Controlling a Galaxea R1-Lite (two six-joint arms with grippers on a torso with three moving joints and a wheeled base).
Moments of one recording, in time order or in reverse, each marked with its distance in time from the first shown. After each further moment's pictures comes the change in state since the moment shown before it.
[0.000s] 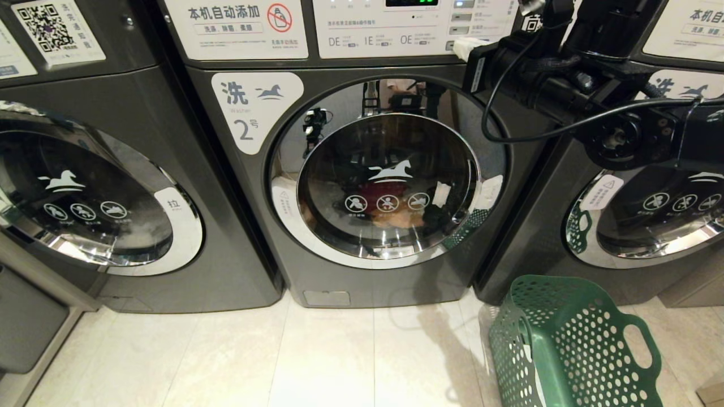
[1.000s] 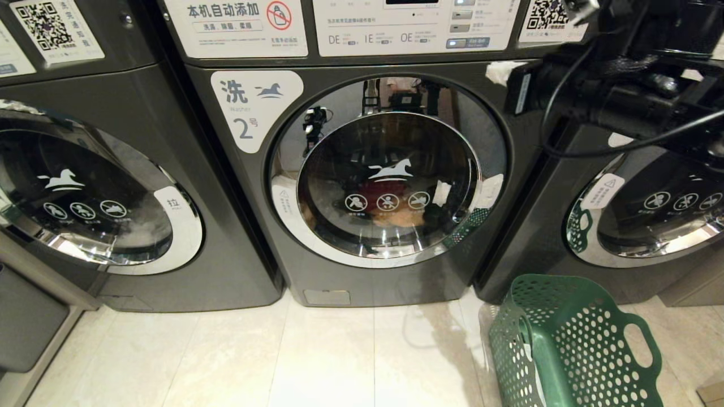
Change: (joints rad) left arm 0.000 0.000 0.000 0.000 0.000 0.000; right arm -0.002 -0.272 0.332 0.144 0.004 -0.016
